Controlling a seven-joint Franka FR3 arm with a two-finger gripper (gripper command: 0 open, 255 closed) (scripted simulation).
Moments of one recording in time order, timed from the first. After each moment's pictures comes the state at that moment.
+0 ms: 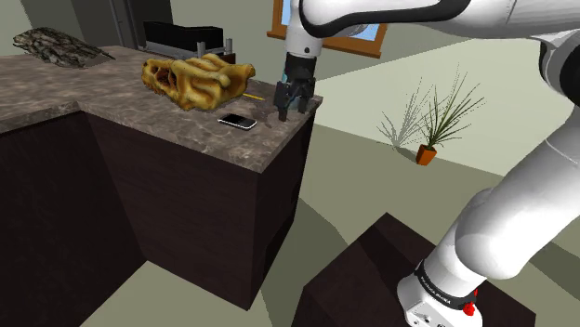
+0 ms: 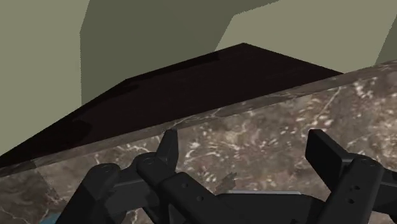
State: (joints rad) arm 0.06 -0.12 0.17 -1.87 0.04 1.76 0.03
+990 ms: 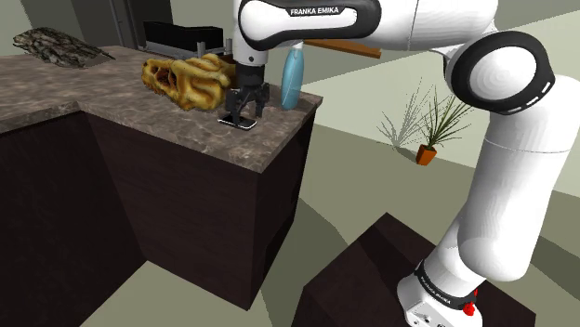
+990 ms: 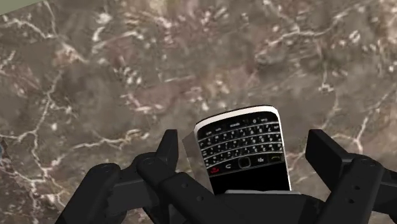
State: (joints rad) arm 0.13 0.28 0.23 -1.48 -0.05 1.76 0.15
